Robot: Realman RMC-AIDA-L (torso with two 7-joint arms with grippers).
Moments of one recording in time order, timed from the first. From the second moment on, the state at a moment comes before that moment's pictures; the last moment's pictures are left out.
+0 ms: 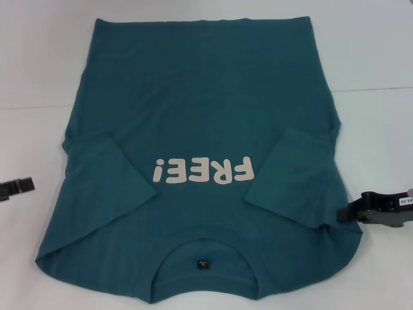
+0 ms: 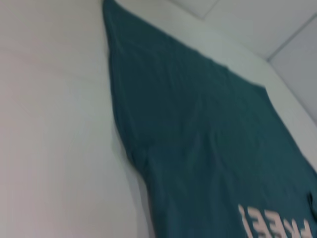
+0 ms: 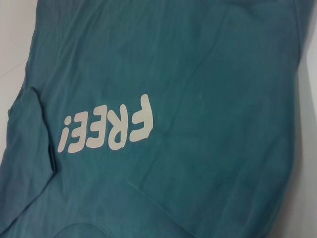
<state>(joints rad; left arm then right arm) -0.42 -1.99 -2.60 -0.85 -0.99 1.37 -2.17 0.60 2.00 -0.50 -0.70 -2.51 -1.44 2.44</state>
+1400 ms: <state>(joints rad) -0.58 -1.93 -2.58 -0.74 -0.64 1.55 -2.37 0.62 2.00 -0.50 -0.70 -2.51 -1.43 2.41</state>
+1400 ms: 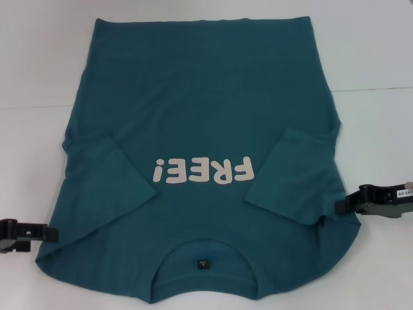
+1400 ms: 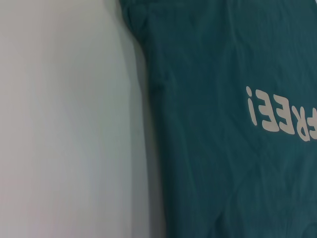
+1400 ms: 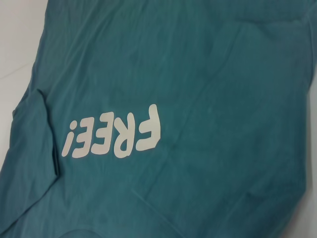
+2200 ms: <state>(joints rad) -0.59 -1.94 -2.55 -0.73 -0.60 1.51 -2.37 0.63 2.00 -0.50 -0.70 -2.51 -1.42 2.40</state>
